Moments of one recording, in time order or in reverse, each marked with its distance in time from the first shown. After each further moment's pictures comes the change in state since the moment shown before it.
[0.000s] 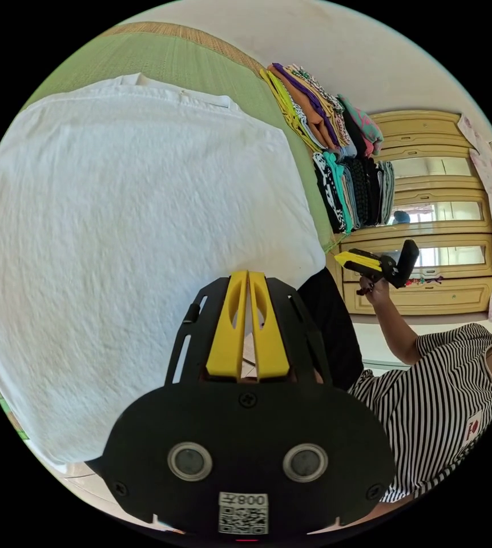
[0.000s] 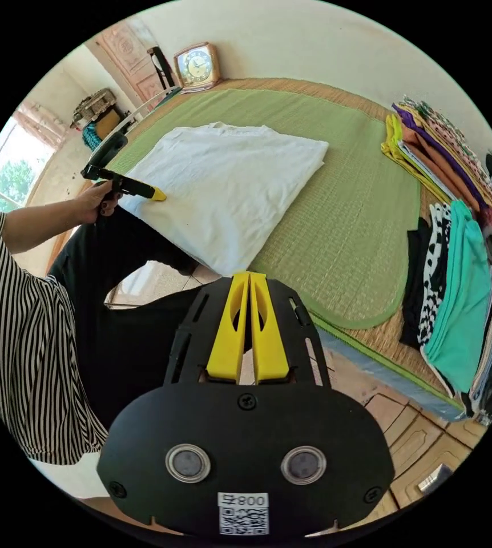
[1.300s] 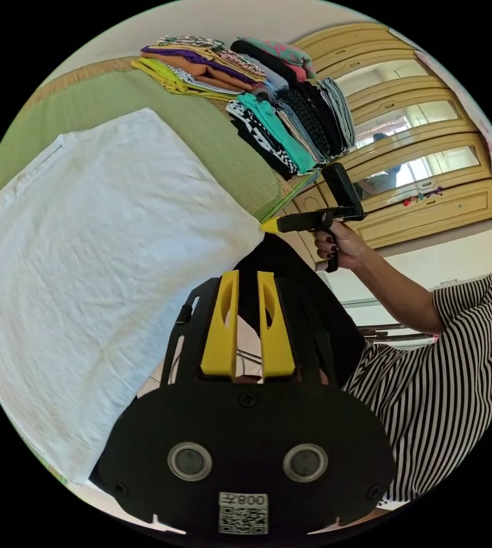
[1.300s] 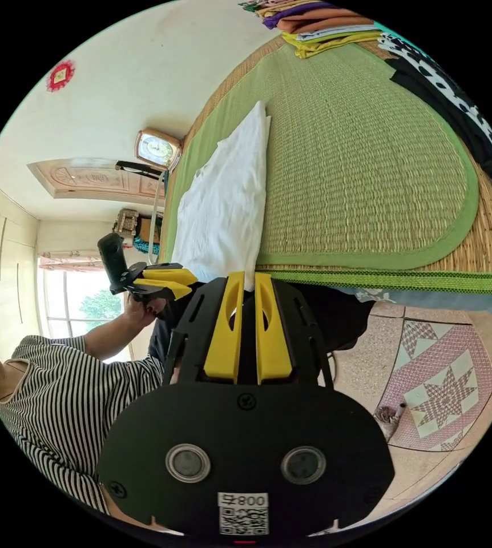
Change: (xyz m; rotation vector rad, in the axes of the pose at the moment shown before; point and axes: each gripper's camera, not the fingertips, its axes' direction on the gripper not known) left arm 0.243 -0.017 0.154 -0.170 -0.077 0.404; right arm 0.210 0.191 0.092 0.106 -0.672 0.472
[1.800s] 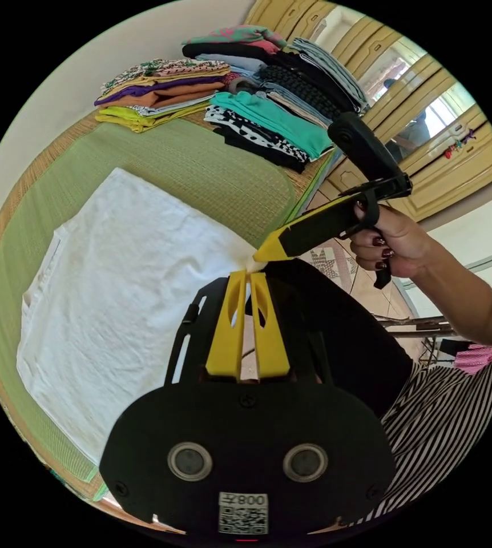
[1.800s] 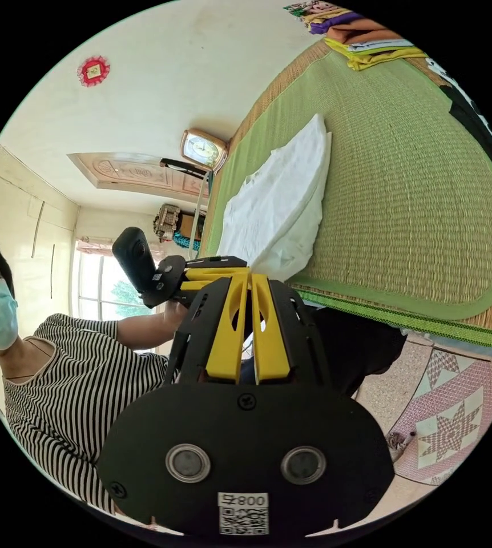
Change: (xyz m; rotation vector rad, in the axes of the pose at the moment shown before) left arm 0.098 -0.058 0.043 -0.037 -0.312 0.125; right arm 0.018 0.003 0.000 0.002 -0.159 -0.109
